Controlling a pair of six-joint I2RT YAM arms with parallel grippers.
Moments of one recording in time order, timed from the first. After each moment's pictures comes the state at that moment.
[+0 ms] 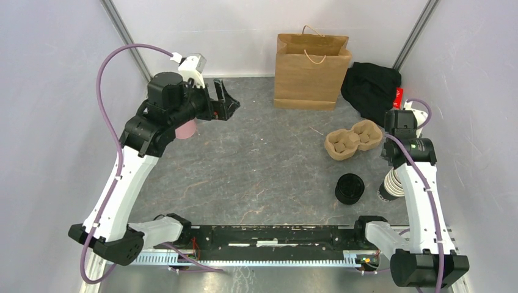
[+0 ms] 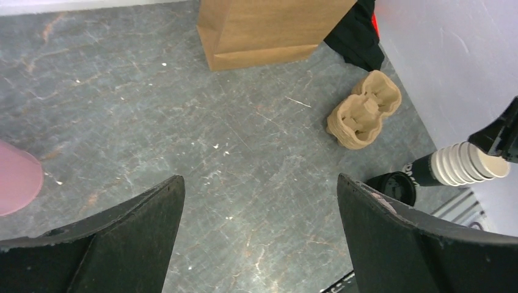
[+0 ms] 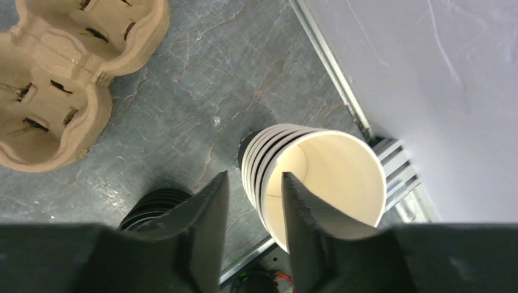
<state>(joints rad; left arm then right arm) -0.44 1.18 1.58 -0.75 0.13 -0.33 -0.03 1.00 1.15 -1.10 0.54 0.30</state>
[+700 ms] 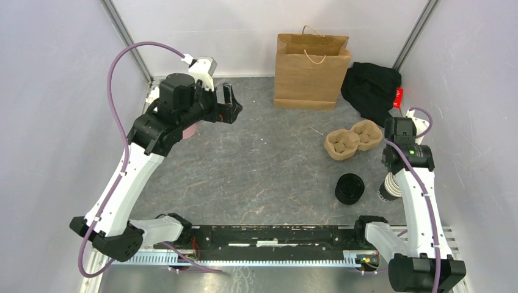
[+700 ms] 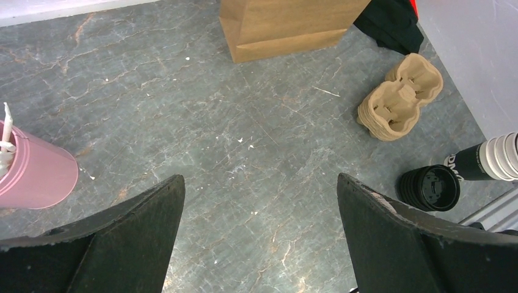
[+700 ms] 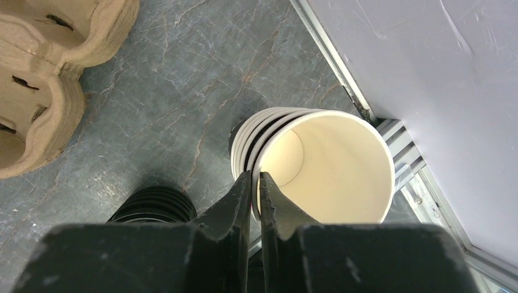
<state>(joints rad) -0.53 1.20 1.58 -0.78 -0.02 -0.24 -0.07 0.96 1.05 -1.10 0.55 0.35</state>
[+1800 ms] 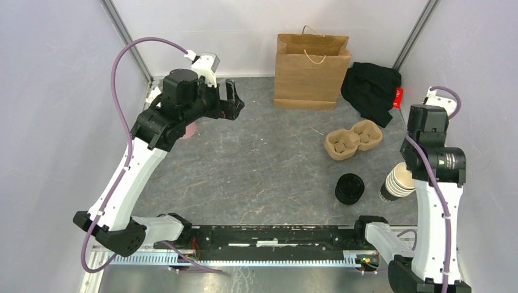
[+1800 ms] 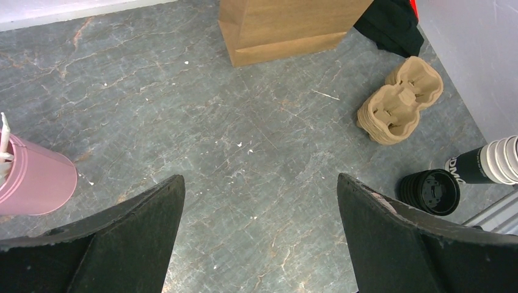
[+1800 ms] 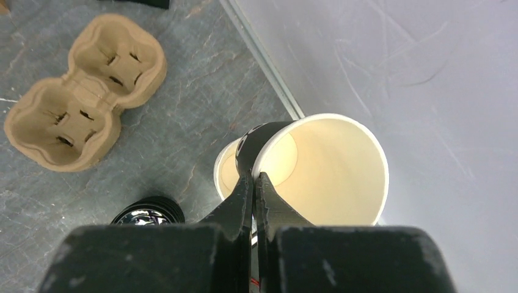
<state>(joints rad) -0.53 1.25 1.62 -0.78 -0.02 -0.24 -0.07 0.95 1.44 -1.24 0.55 0.17</state>
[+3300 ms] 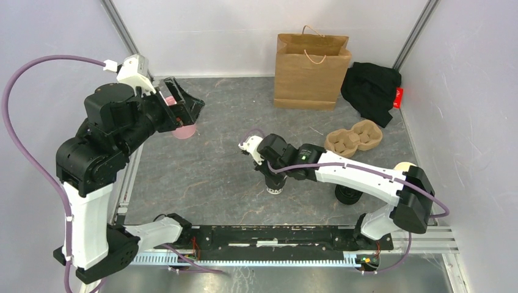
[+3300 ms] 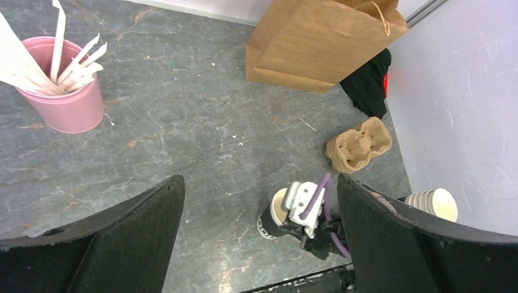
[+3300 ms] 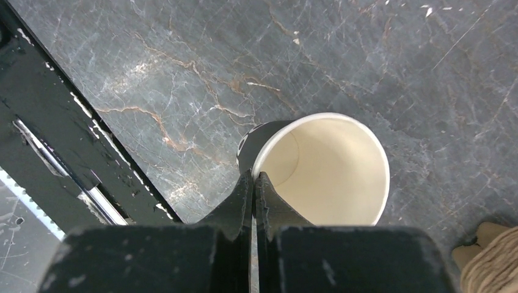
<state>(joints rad) -0.53 1.13 2.03 -1.22 -0.22 -0.51 1.06 1.49 1.24 -0.68 0.07 0.03</state>
